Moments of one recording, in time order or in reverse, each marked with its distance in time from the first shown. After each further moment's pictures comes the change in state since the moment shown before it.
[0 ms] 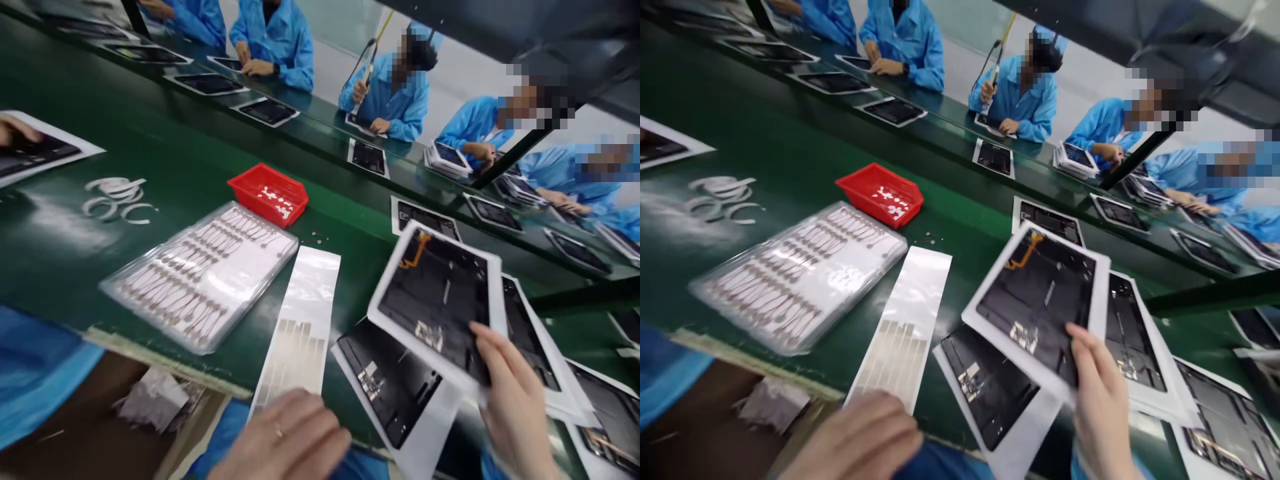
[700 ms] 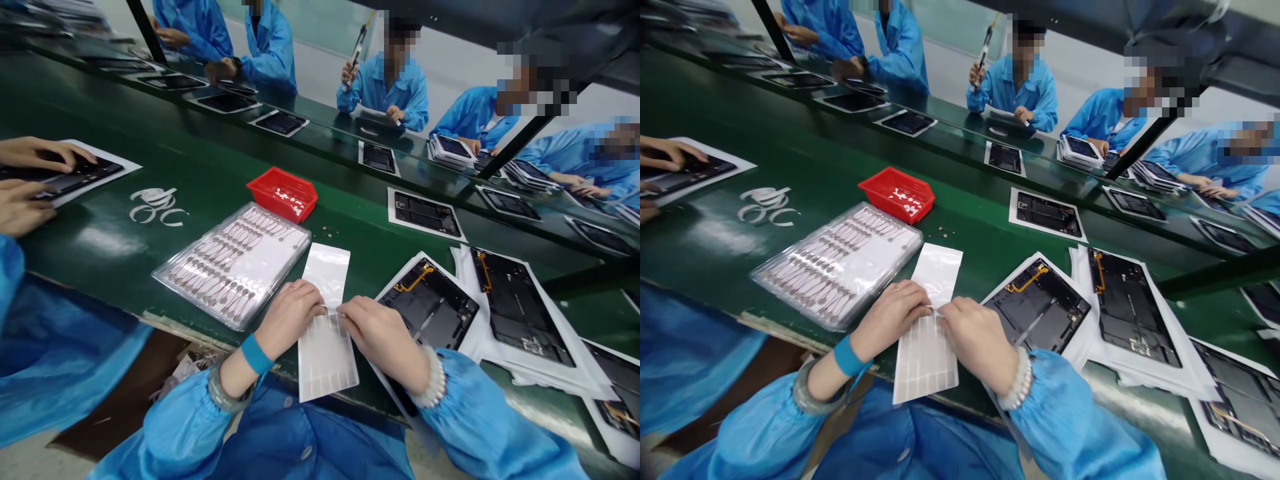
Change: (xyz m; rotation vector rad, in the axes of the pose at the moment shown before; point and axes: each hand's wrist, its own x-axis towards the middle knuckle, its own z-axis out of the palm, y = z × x) left_hand 0.056 -0.087 -0.021 0.267 -0.254 -0.284; right_hand -0.066 -0.075 0.111 -0.614 -0.751 -1.038
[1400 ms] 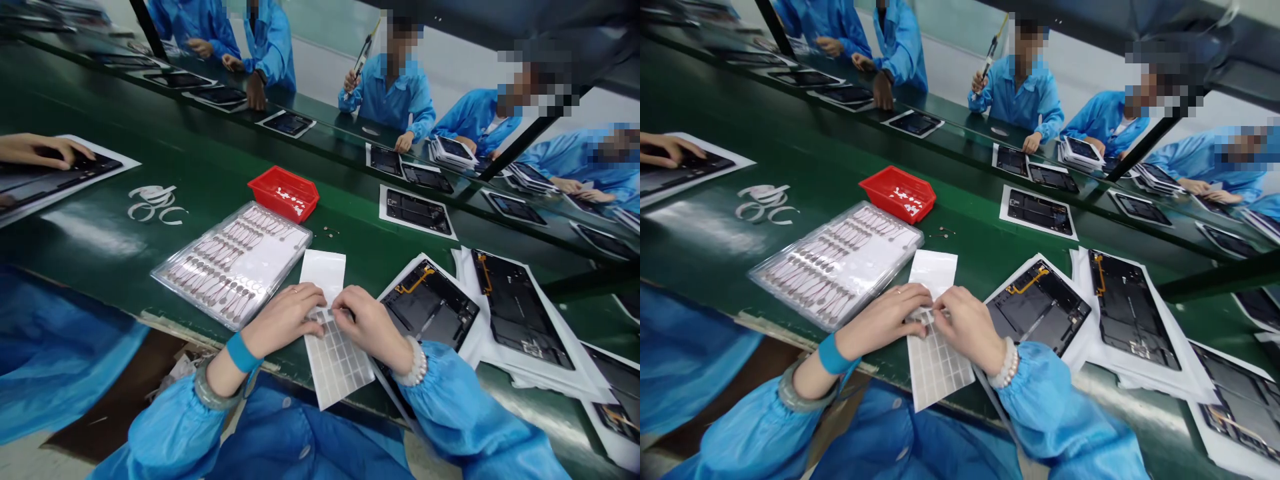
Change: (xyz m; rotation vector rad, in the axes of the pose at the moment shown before) left_hand -0.005 -0.017 -0.005 -0.065 -0.114 0.156; right_hand 0.019 0.008 0.013 0.416 0.115 0.054
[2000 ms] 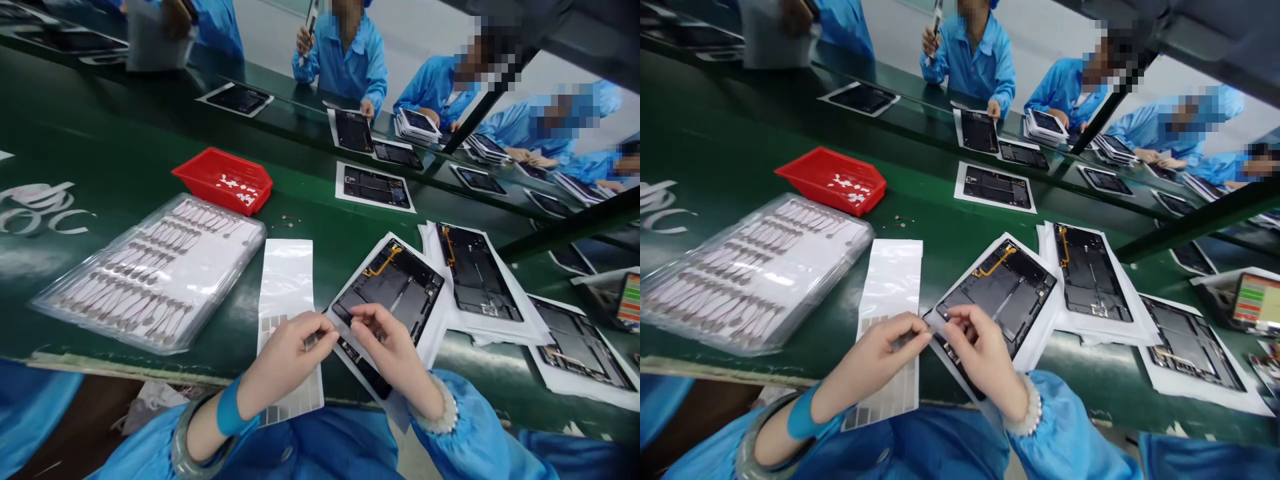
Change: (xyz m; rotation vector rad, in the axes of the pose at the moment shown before) left_hand 0.024 0.084 0.014 -0.726 -0.029 -0.311; right_hand -0.080 0.017 -0.020 0.552 0.277 0.446
